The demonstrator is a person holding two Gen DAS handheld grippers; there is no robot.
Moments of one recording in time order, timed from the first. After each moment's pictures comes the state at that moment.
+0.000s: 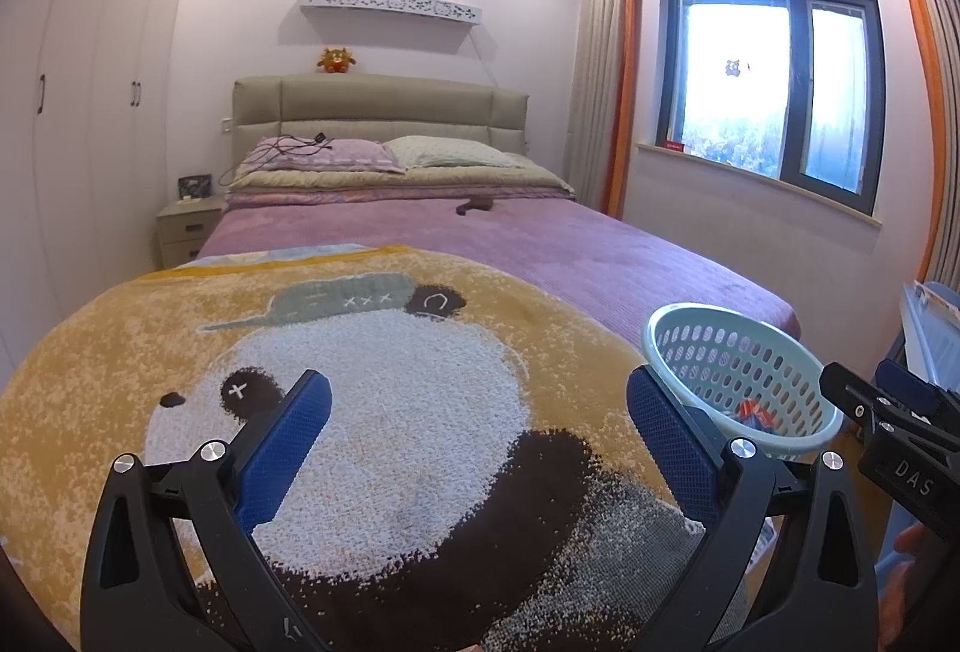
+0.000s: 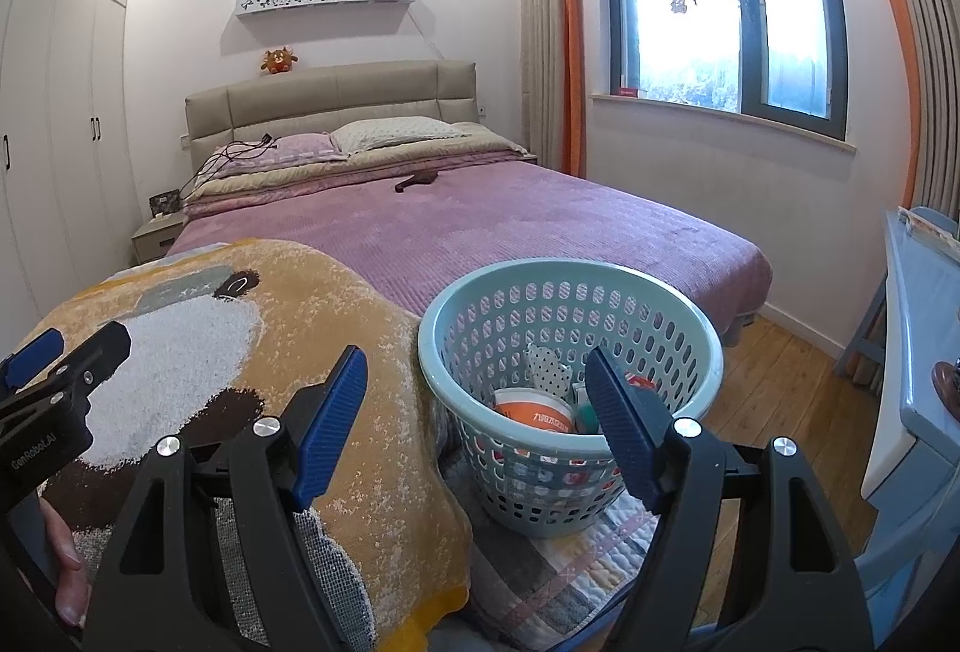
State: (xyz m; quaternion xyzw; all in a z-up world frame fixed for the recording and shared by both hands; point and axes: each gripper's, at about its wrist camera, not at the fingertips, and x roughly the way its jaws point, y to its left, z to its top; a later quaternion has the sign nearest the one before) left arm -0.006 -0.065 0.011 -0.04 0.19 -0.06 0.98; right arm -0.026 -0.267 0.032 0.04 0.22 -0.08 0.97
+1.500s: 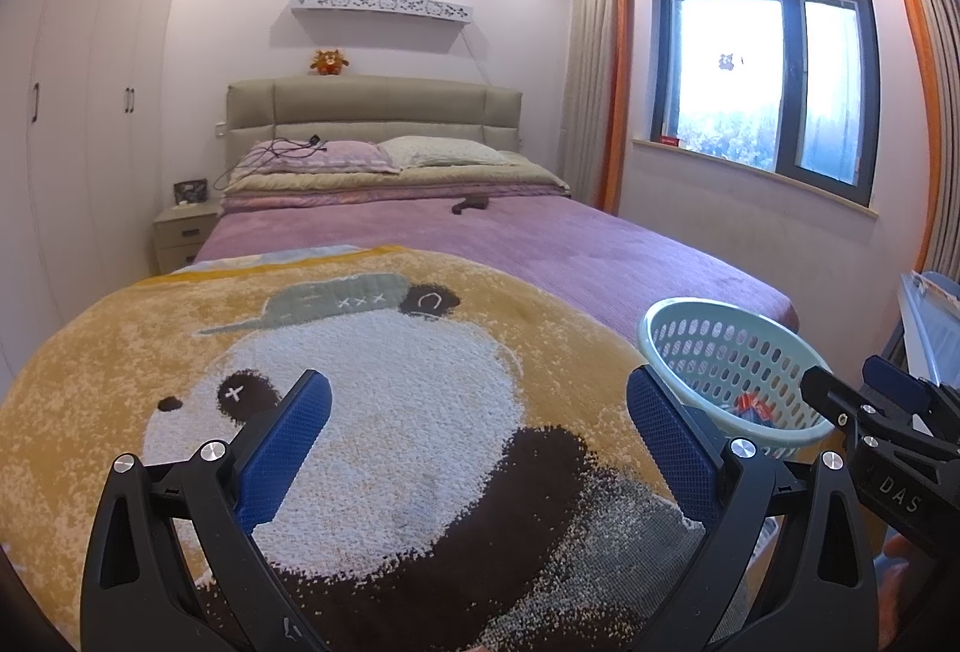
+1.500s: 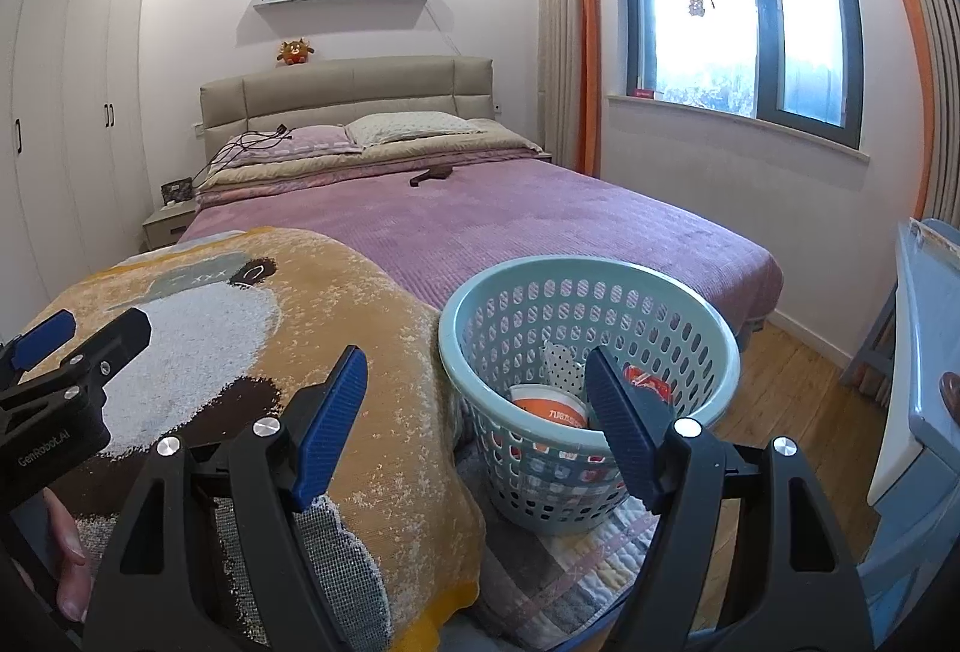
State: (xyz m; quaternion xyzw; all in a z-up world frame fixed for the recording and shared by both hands) left arm -0.005 -0.065 0.014 -0.03 0.20 -0.07 0.98; right arm -0.026 -0.258 0.029 0.03 0.23 -0.06 0.97
